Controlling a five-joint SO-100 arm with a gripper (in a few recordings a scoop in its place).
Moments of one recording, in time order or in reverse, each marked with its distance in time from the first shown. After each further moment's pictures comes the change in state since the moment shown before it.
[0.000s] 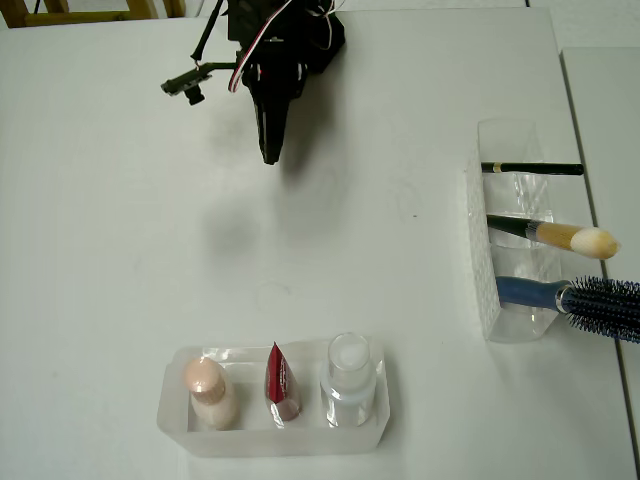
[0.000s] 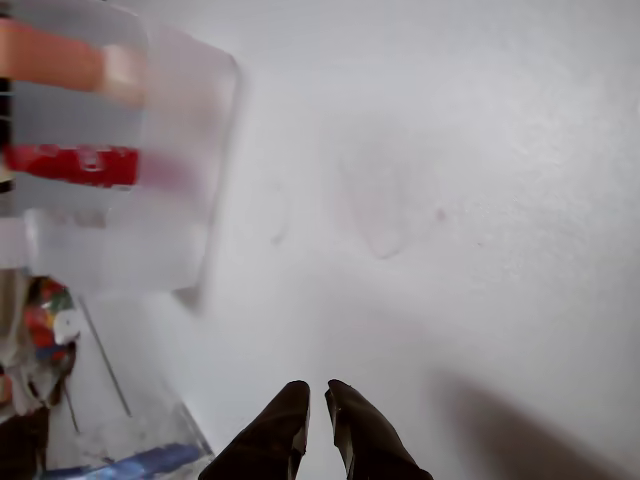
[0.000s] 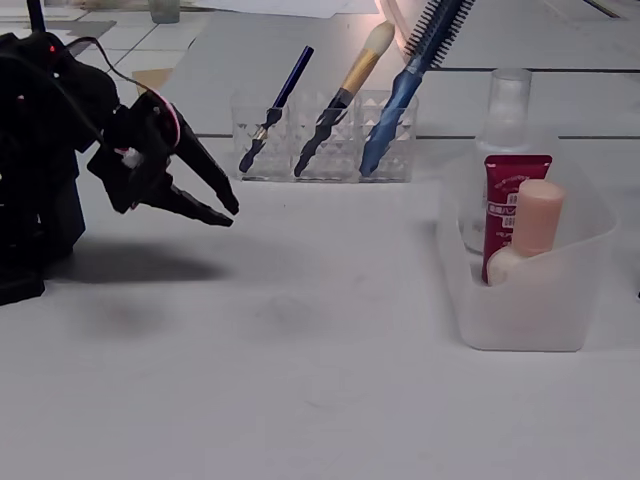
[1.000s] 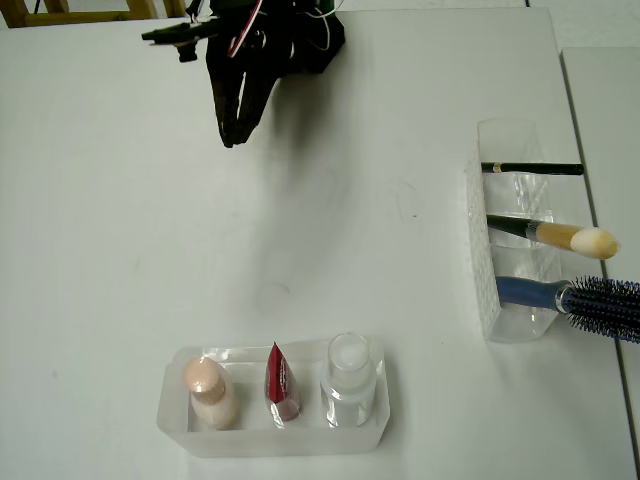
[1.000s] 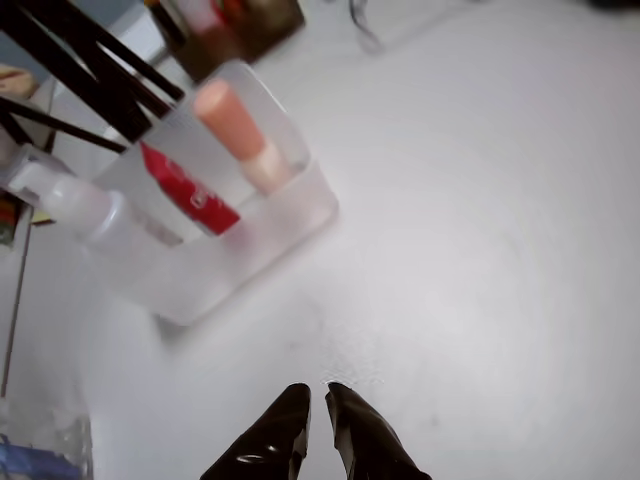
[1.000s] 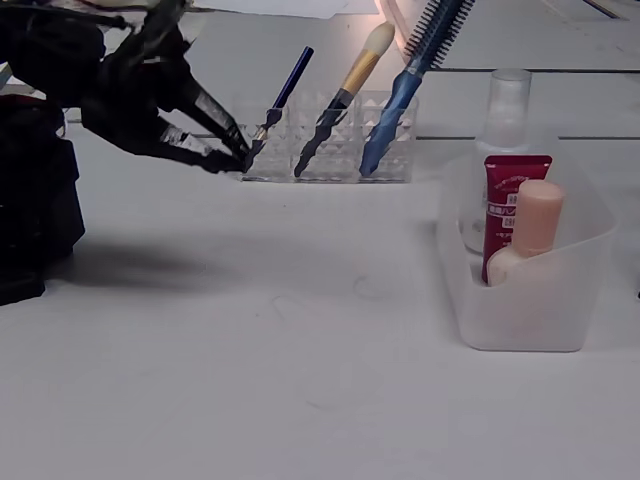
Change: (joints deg) arm 5.2 -8.2 -10.9 -8.3 -40.2
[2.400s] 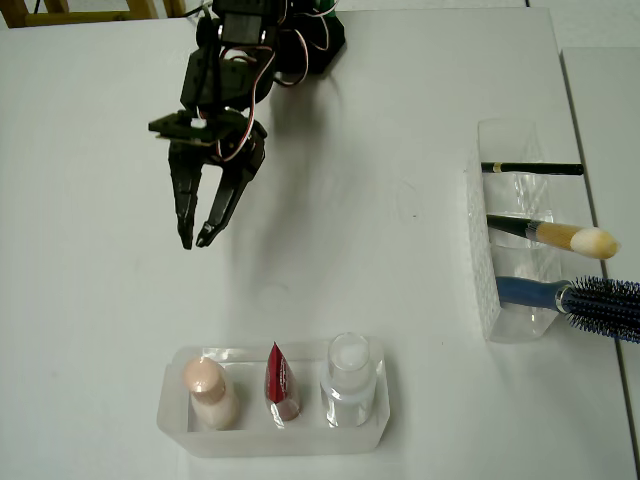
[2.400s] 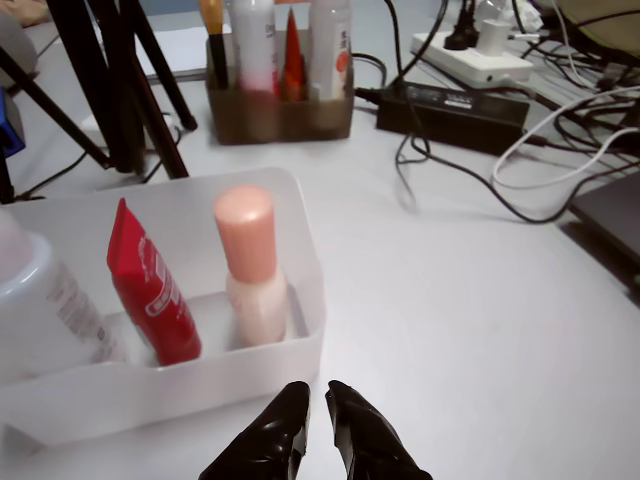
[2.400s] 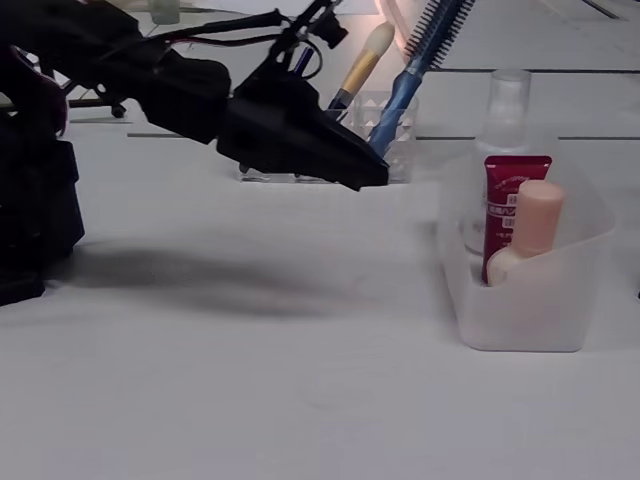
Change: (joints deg) arm 2.1 -65.6 -17.1 -57.5 -27.6
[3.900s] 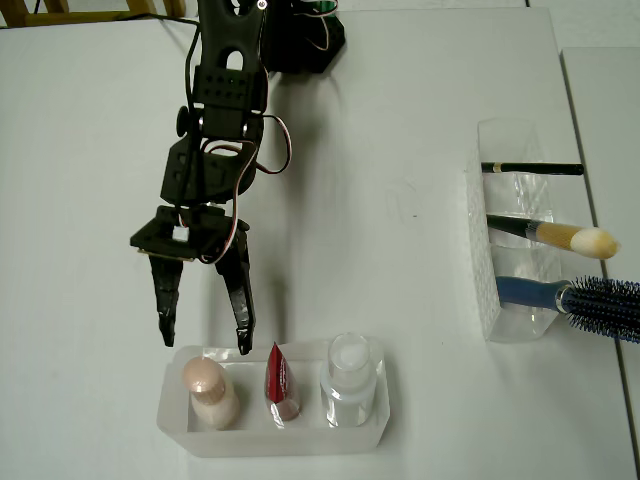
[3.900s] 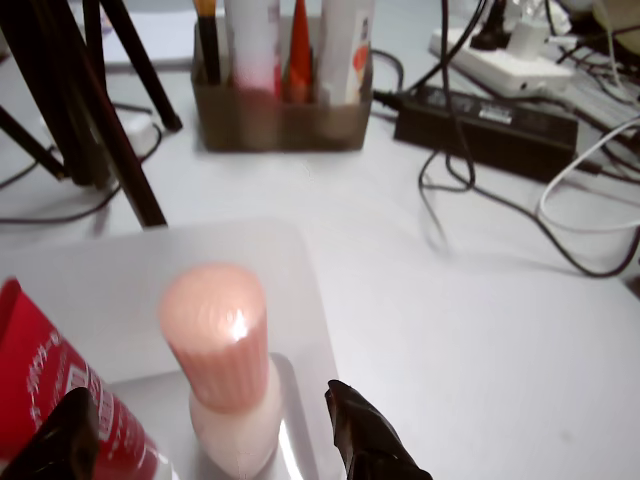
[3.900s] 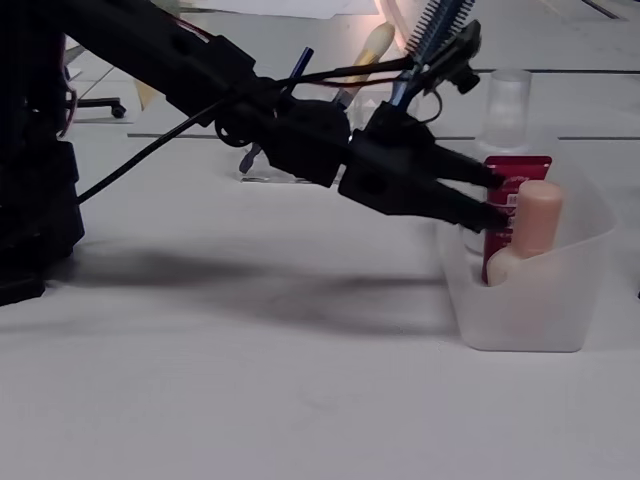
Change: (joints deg) arm 0.0 -38.4 -35.1 -4.2 -2.2
